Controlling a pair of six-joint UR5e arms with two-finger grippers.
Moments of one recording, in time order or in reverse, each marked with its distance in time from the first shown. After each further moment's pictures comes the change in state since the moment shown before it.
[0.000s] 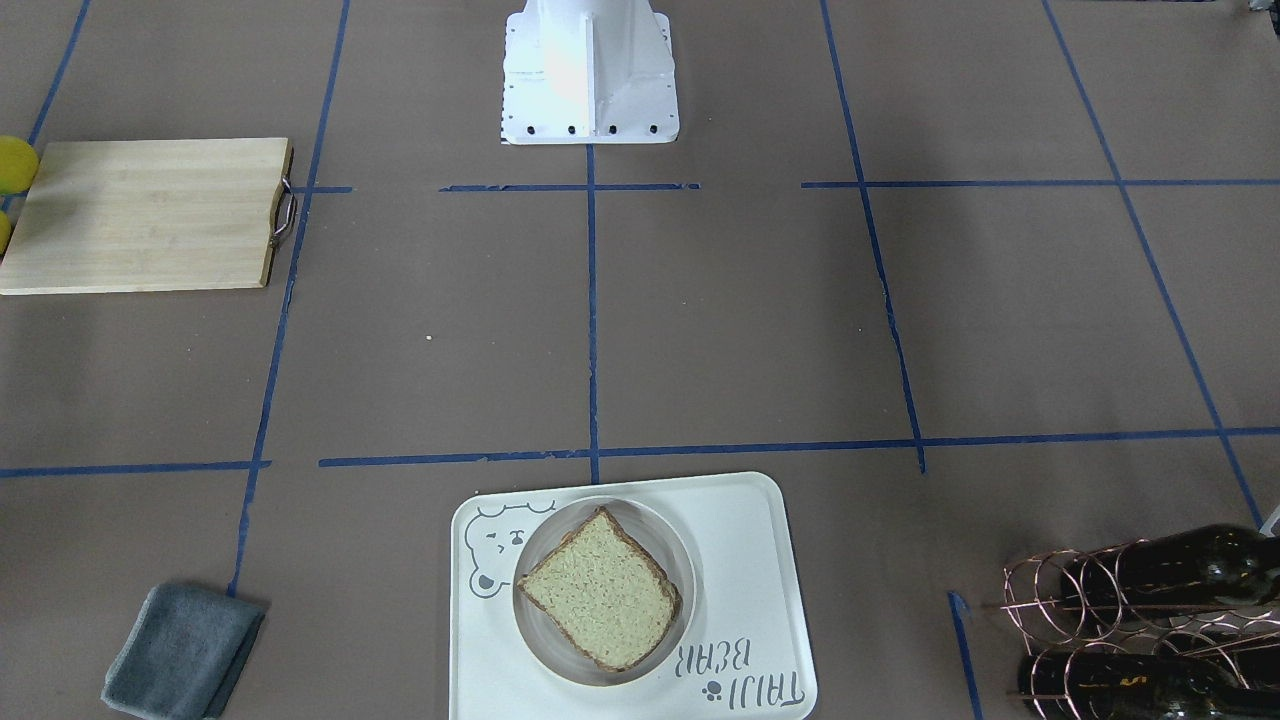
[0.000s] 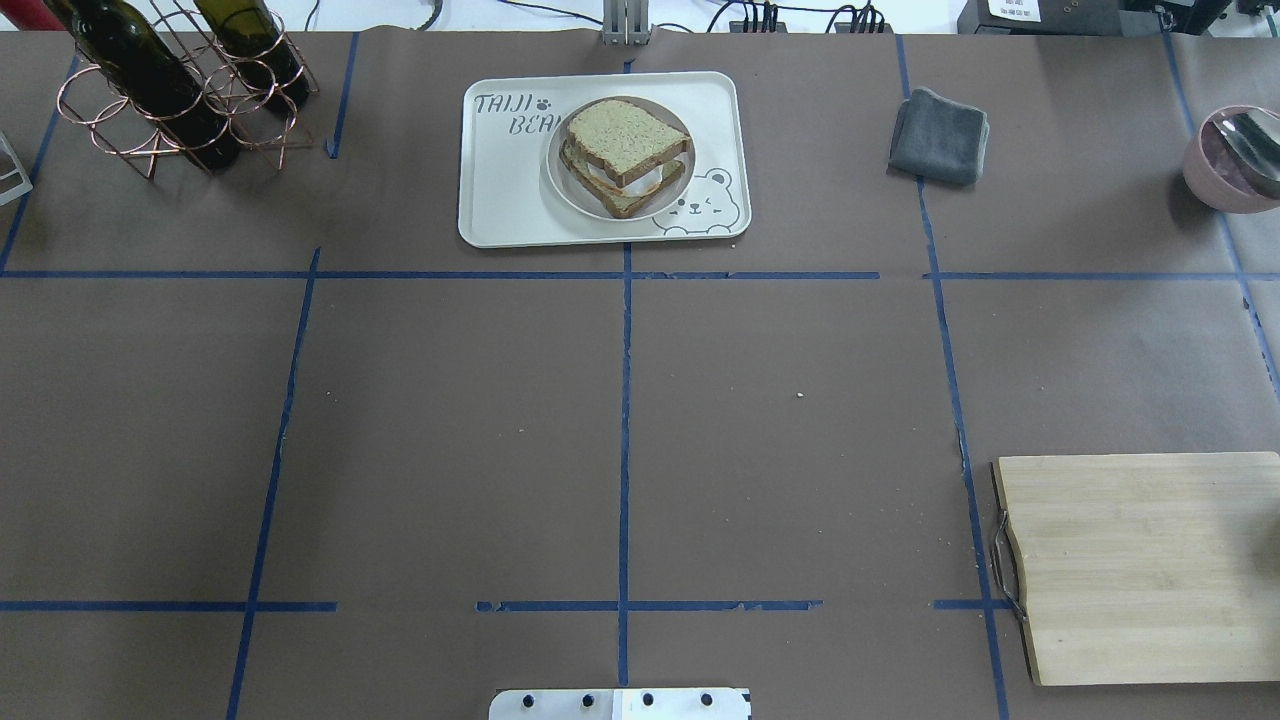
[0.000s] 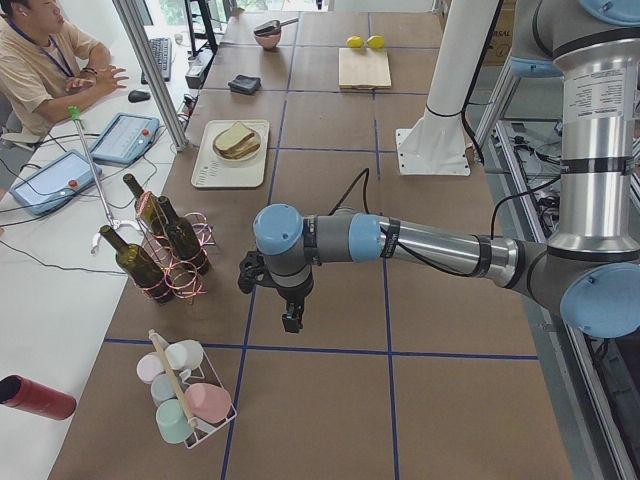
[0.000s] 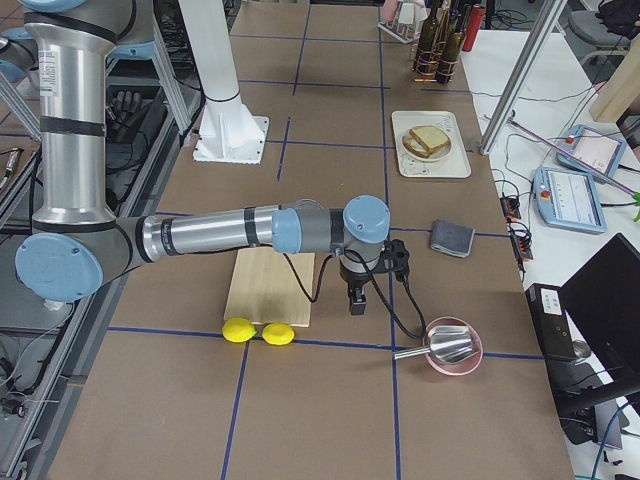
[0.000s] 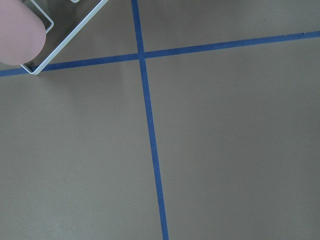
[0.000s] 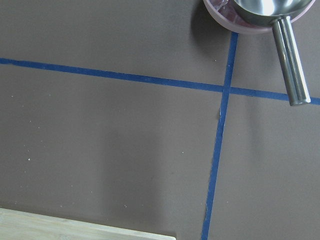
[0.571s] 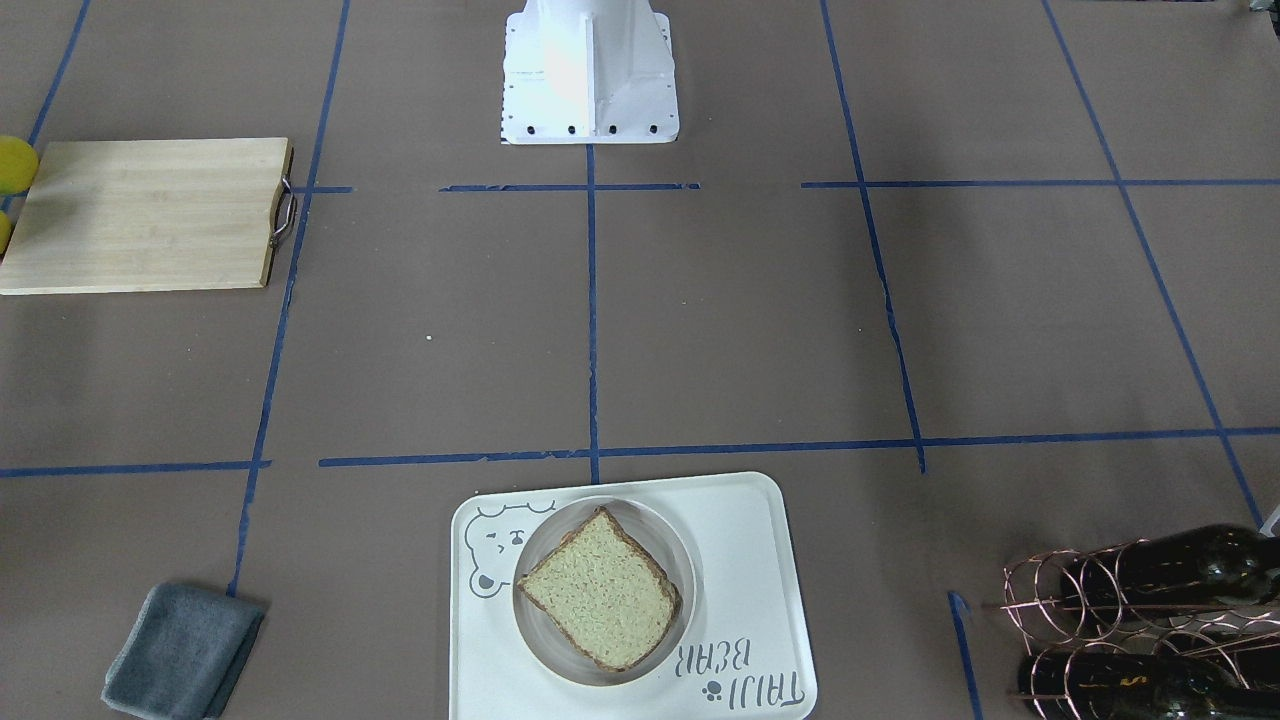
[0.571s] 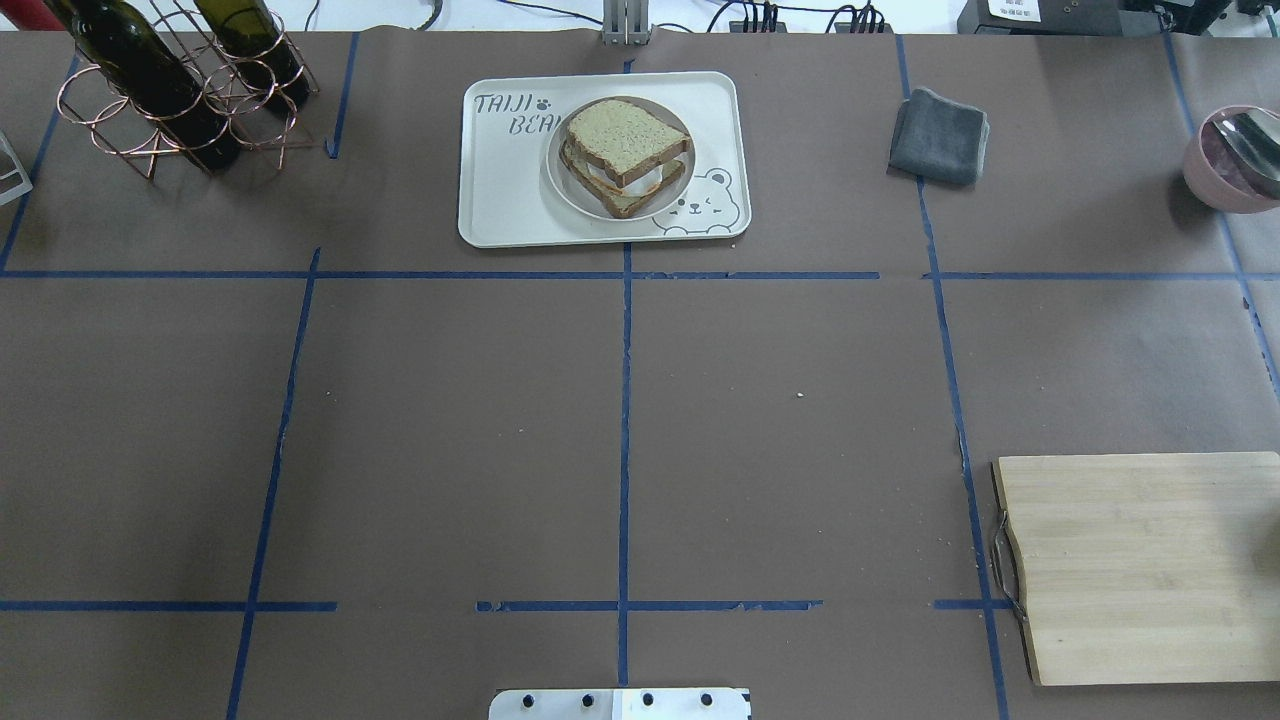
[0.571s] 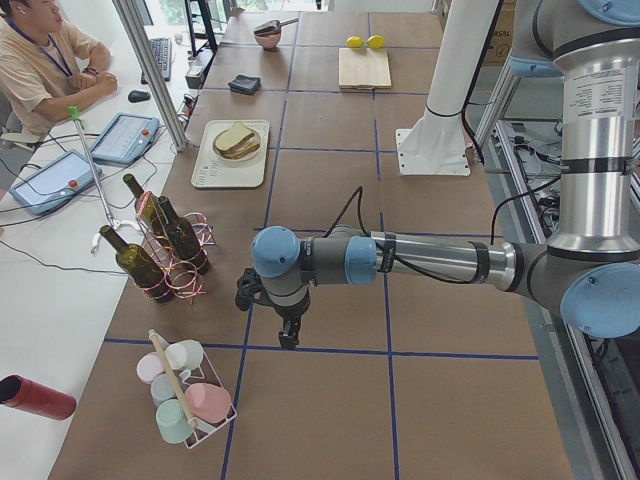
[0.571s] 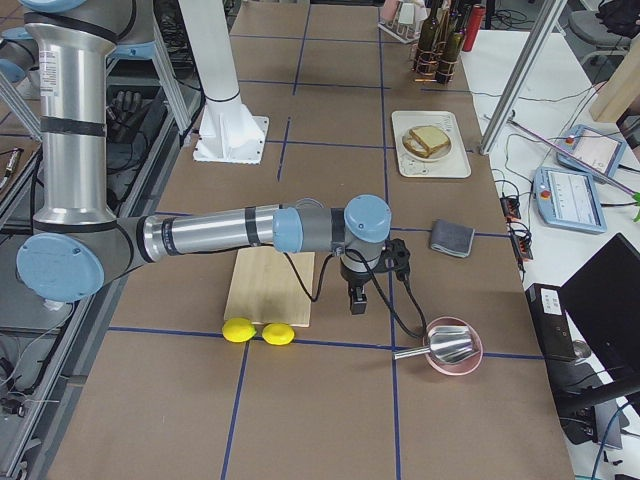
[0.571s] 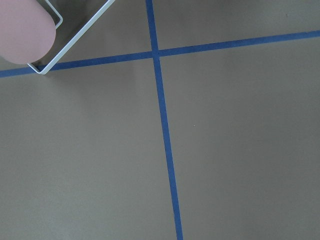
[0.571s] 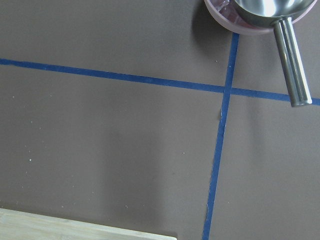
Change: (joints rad) left arm -0.001 0.000 0.043 -0.073 0.002 0.001; right arm -0.001 0.002 0.001 -0.002 0.001 0.001
